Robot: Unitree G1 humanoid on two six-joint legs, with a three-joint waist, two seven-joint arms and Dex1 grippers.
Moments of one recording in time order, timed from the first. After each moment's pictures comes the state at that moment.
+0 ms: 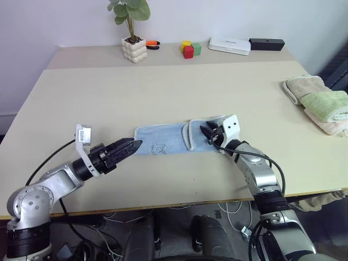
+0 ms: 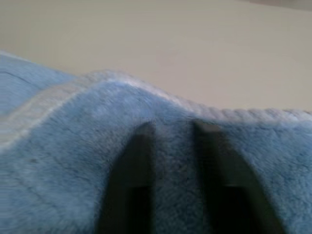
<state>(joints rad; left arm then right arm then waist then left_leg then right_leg) -0.04 0.53 0.38 -0.33 -1.29 0.98 -0.55 -0.40 -0.29 0.04 0.25 0.17 0.12 0.48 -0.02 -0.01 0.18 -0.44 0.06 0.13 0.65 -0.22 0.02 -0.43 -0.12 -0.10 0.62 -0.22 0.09</state>
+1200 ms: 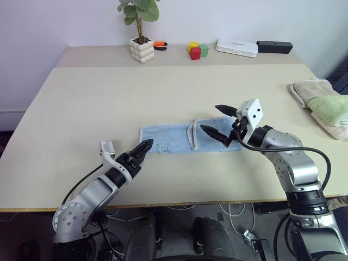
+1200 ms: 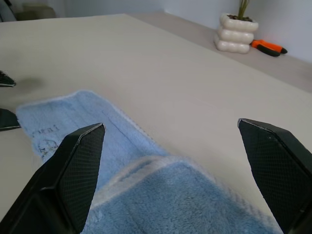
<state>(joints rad) -0.01 0.22 0.21 -0.29 -1.59 0.77 0.27 -0.39 -0.54 -0.01 -0.11 0.35 0.32 0.76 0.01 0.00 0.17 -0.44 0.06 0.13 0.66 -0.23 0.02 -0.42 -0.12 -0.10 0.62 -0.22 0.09</state>
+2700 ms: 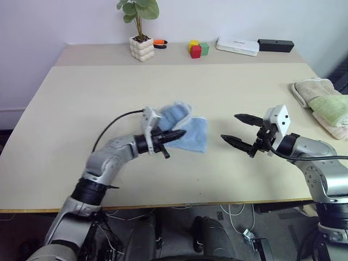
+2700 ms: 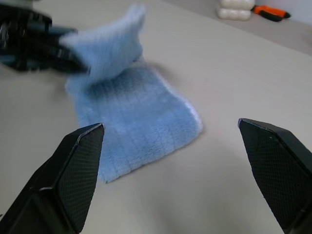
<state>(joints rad) -0.53 0.36 -0.27 0.08 -0.62 0.48 -0.78 -0.24 -0.70 -0.17 -0.18 0.48 0.39 0.89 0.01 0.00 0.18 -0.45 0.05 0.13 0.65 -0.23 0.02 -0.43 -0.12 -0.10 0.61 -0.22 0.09</state>
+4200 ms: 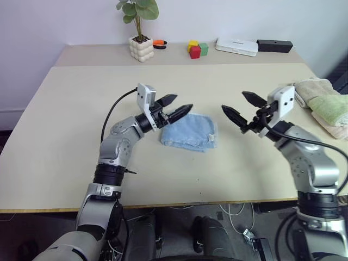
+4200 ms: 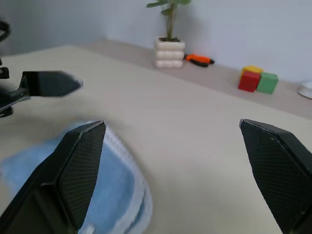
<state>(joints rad) -0.67 0.14 0.05 0.31 -0.48 0.34 -0.75 -0.37 -0.46 -0.19 -0.16 0.48 0.42 0.57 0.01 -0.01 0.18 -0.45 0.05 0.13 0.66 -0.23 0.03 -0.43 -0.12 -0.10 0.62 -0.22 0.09</state>
